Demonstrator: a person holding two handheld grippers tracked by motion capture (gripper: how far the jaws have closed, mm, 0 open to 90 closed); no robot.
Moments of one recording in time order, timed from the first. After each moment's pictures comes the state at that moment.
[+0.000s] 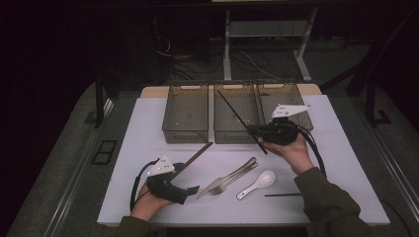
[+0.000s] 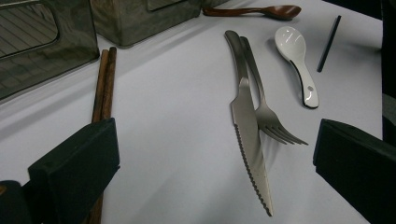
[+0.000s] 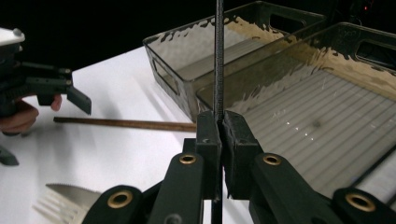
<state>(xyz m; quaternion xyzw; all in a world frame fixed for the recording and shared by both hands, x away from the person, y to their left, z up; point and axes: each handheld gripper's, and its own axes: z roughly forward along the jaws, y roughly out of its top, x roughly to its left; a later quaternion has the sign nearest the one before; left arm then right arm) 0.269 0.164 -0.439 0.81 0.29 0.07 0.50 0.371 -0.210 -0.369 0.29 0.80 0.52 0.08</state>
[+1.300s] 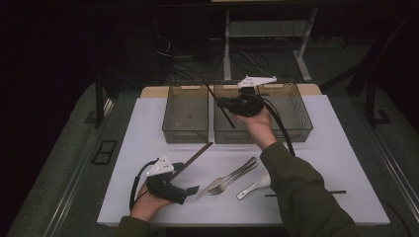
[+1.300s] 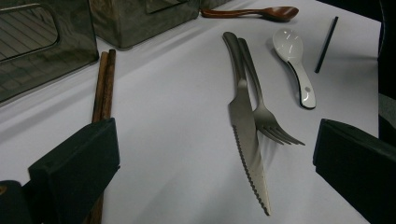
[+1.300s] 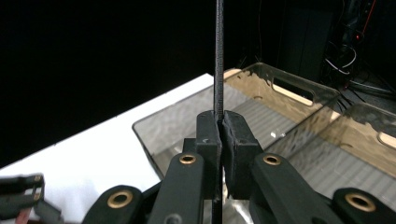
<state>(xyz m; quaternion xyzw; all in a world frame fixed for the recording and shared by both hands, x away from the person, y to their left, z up) 0.268 0.165 -0.437 0.82 0.29 0.07 0.50 0.430 -0.124 -0.328 0.31 0.77 0.55 0.10</state>
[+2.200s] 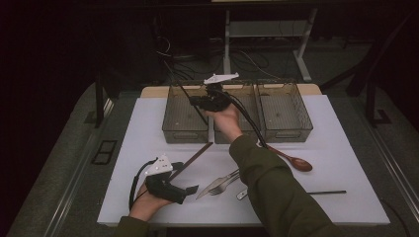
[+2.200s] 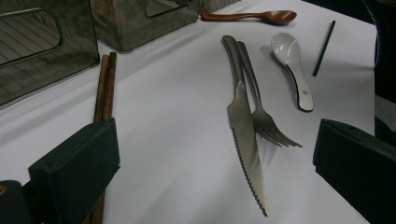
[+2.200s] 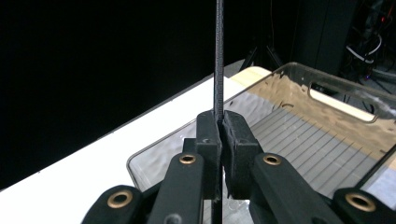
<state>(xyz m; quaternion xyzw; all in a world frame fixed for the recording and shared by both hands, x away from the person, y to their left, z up) 0.268 0.167 -0.435 0.81 0.29 0.07 0.50 0.467 -0.042 -0.346 0.32 0.78 0.54 0.07</state>
